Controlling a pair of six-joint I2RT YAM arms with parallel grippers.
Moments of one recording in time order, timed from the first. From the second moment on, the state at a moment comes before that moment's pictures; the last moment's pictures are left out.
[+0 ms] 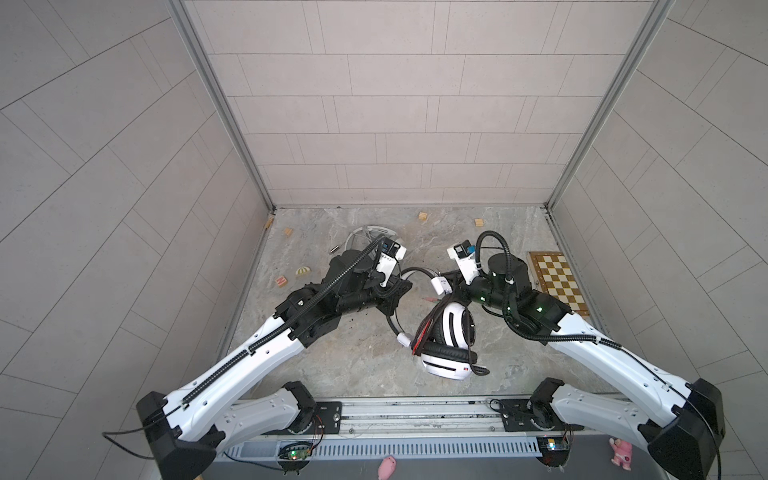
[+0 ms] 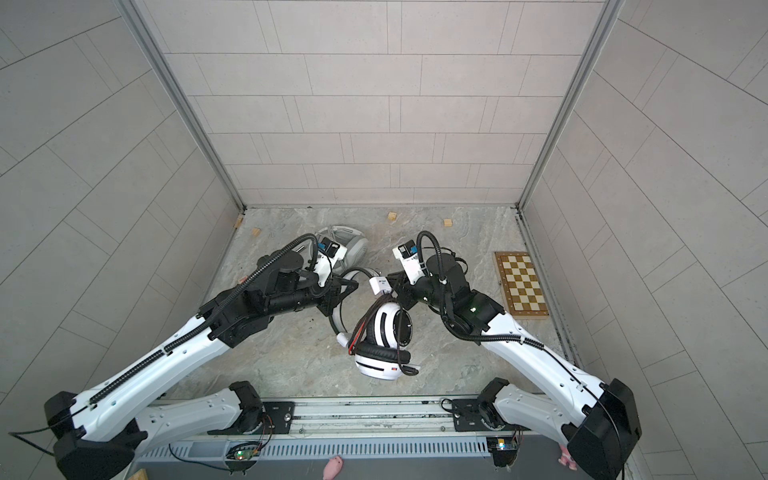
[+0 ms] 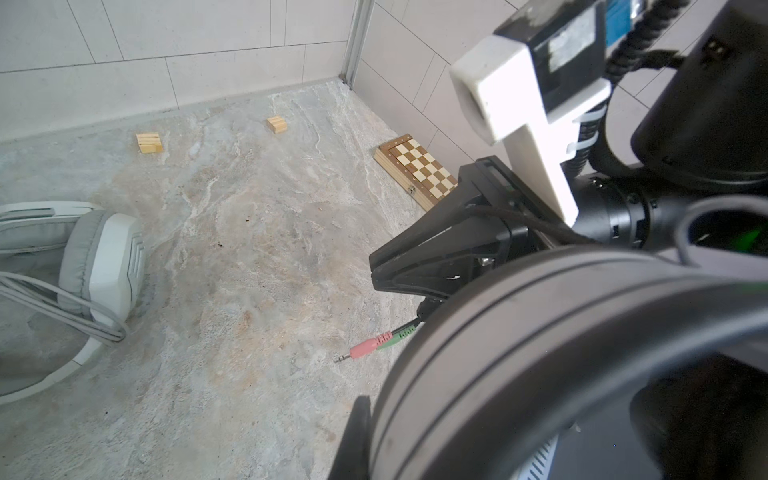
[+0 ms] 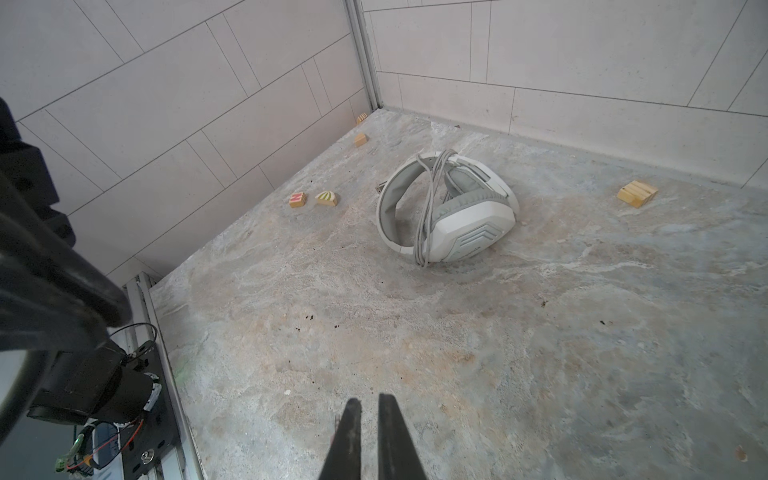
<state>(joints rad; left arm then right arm) -0.77 1.04 1.09 -0.52 0.22 -0.30 0.62 1.05 0.84 -0.18 -0.25 0.20</state>
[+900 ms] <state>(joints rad) -0.69 1.21 0.99 -0.31 -0.23 -0.84 0.63 0.98 0.47 0.29 -0.32 0.58</state>
